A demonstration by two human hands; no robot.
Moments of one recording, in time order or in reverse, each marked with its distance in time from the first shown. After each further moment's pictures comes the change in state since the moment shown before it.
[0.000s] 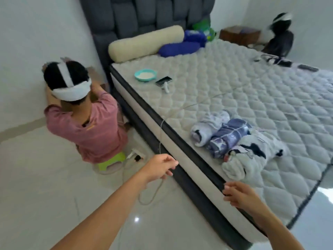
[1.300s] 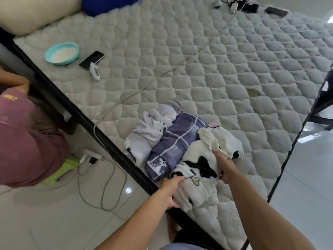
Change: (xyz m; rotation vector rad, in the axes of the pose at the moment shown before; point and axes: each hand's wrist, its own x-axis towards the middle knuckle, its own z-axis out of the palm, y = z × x) left_hand 0.265 0.049 0.258 -0.392 -0.049 -0.825; right_hand 0.322 0.043 -0.206 0.454 0.279 0.539
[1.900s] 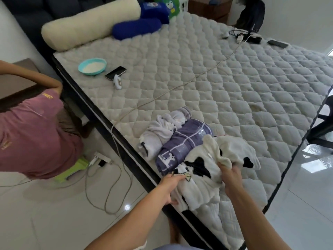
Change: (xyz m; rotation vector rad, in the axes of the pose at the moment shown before) left_hand -0.048 -0.034 -0.028 0.065 -0.006 0.205; right_hand -0.100 0.042 -0.002 0.028 0.117 -0.456
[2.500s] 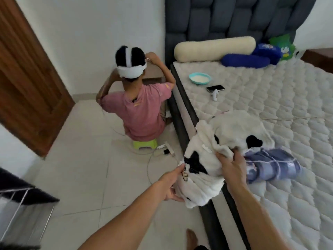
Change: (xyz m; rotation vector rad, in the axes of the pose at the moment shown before) left_hand -0.140 -0.156 -0.203 -0.572 0.119 0.198; right_hand -0.282 -0.026 0.128 -0.150 -0.593 -0.653
